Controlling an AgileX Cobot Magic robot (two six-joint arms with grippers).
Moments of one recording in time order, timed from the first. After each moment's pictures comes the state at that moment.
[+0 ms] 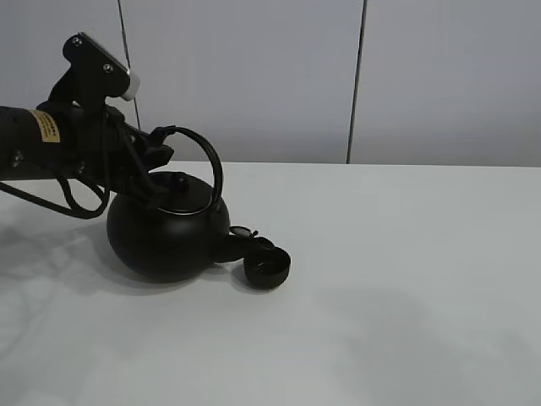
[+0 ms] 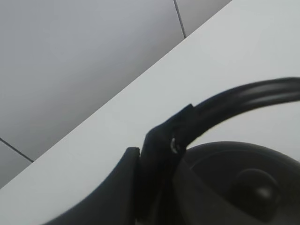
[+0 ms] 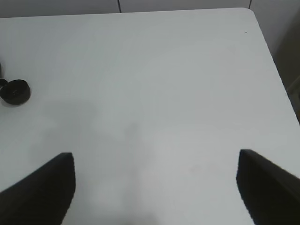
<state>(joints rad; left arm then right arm) -0.35 1.90 -0.80 0.31 -0.68 0.26 -0.06 -0.02 -0.47 0.02 1.08 -0.05</state>
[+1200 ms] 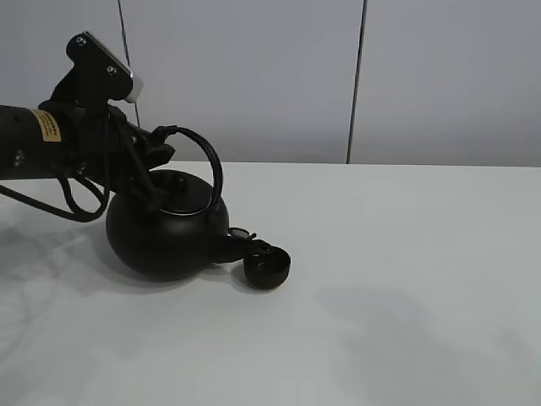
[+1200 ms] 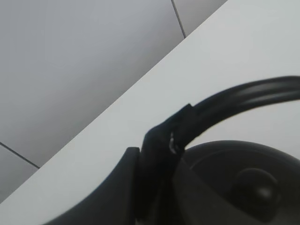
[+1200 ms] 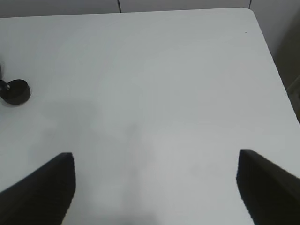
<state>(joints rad) -0.35 1.90 -0.80 0.31 -0.68 0.31 -0.06 -0.02 -0.47 0.02 1.08 -0.05</state>
